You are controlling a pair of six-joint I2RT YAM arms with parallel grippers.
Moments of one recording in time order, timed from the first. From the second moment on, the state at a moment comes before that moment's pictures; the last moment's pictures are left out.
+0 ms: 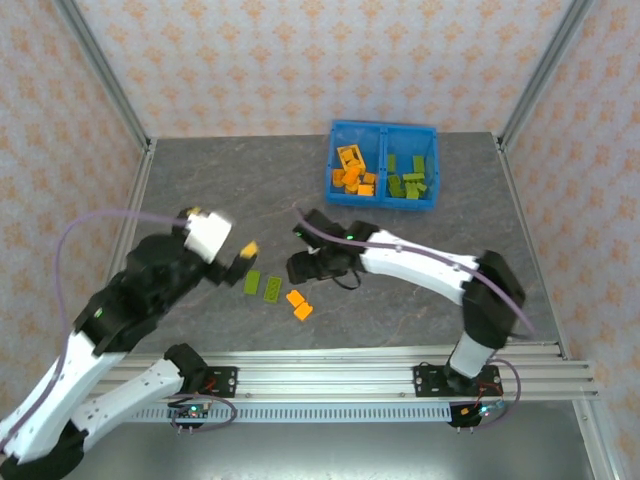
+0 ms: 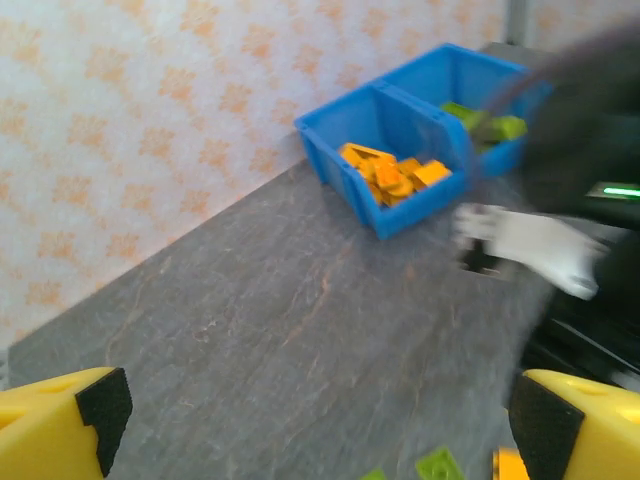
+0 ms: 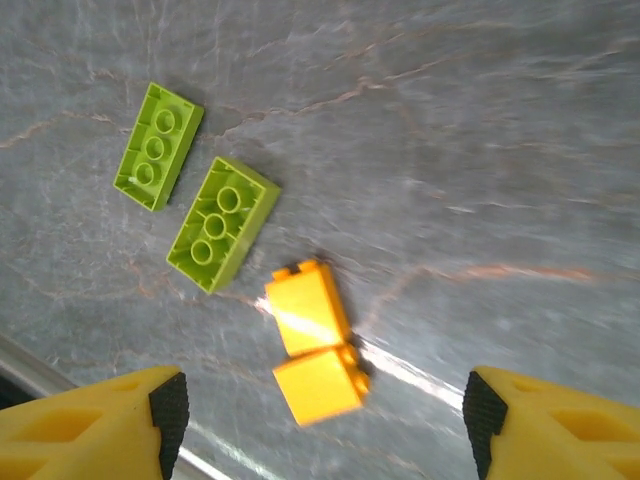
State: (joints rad) left arm -0.64 0.57 1.00 -0.78 -0.21 0.24; right arm 0.97 1.74 1.35 -0.72 -0.07 0.65
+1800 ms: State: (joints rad) left arm -0.69 0.61 0.66 -0.42 0.21 0.23; right arm 0.50 1.65 1.55 -0.78 0.34 0.65
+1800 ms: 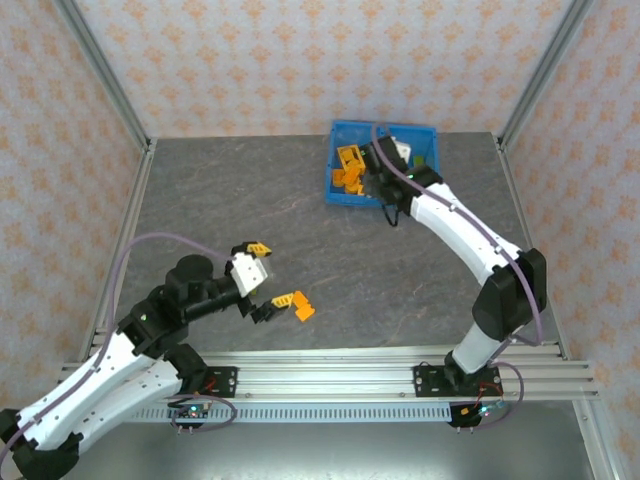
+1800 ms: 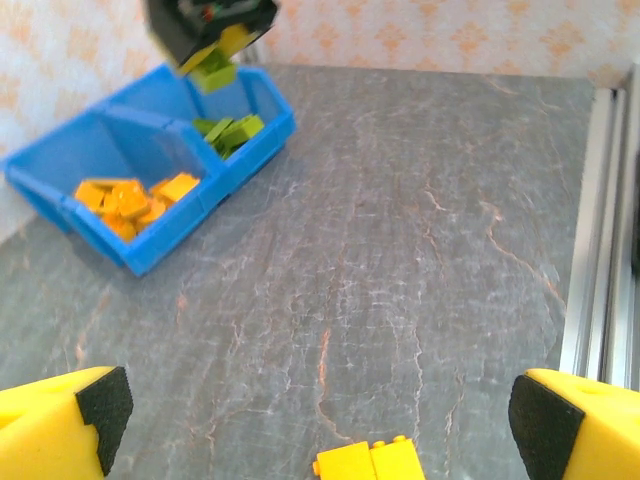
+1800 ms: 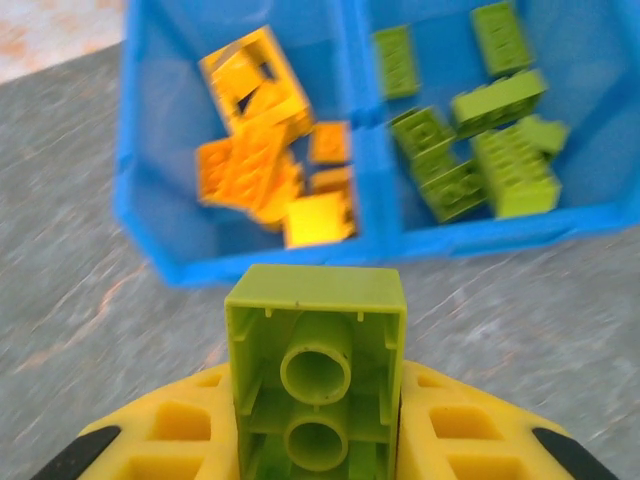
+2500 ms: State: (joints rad) left arm -0.66 0.86 0.92 -0.77 -0.31 -0.58; right arm 0.20 2.51 2.47 -0.90 0.33 0.48
